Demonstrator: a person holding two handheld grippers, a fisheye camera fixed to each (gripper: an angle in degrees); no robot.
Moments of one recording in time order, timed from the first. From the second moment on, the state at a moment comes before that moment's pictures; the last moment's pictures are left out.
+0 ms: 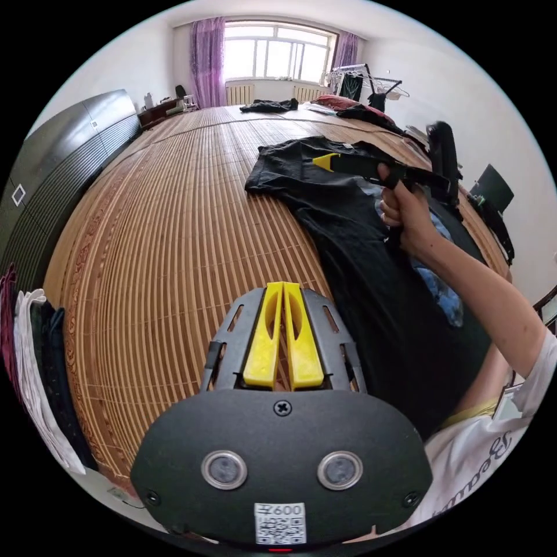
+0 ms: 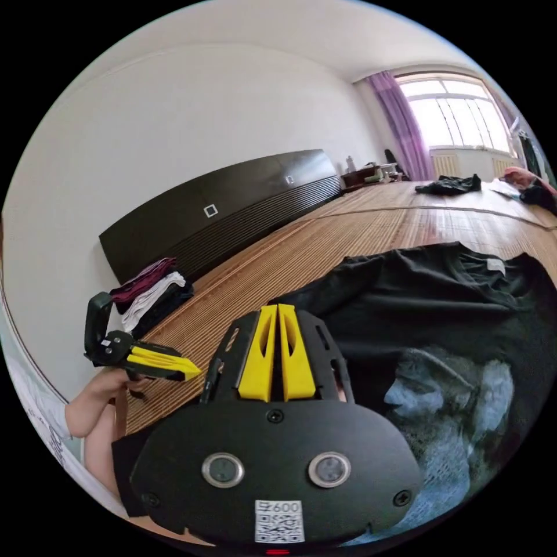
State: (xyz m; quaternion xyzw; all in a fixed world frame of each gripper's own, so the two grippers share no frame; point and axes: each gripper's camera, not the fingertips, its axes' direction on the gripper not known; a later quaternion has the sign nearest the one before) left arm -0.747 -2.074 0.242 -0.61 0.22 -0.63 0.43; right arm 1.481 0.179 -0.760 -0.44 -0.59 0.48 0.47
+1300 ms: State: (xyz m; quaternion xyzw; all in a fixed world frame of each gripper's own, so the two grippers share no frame) left arm -0.609 -1.989 0.141 -0.57 0.23 -0.68 0.39; right arm 1.191 0.166 -0.716 -0.59 -0.59 0.13 0.54
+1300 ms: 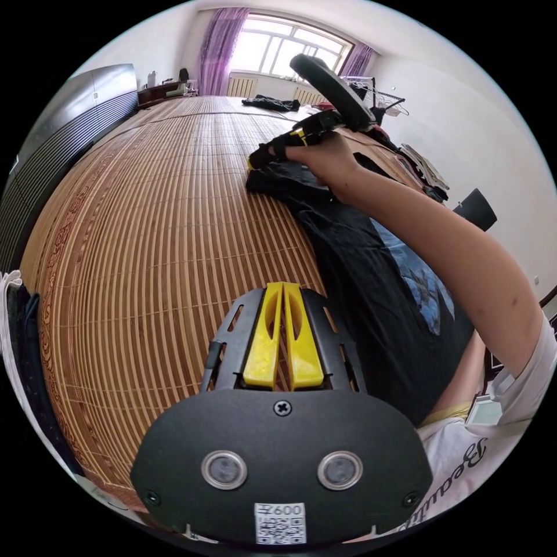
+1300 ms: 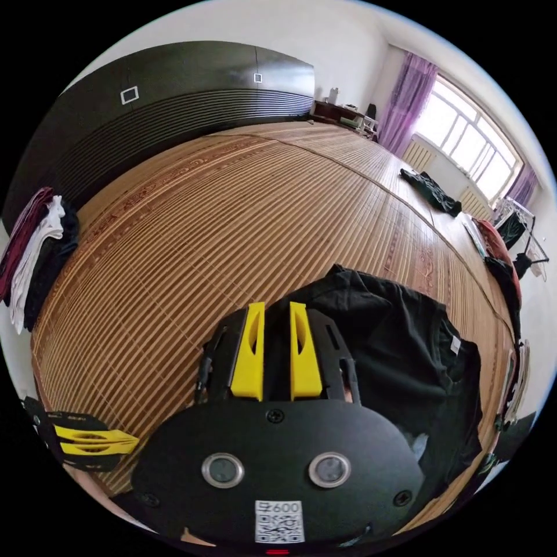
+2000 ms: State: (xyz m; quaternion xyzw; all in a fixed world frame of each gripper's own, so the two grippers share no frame) left arm -0.585 -1.975 0.115 -0.58 0.23 -0.68 0.40; right arm 1.219 0.171 -0.737 -0.40 -0.74 0.15 0.52
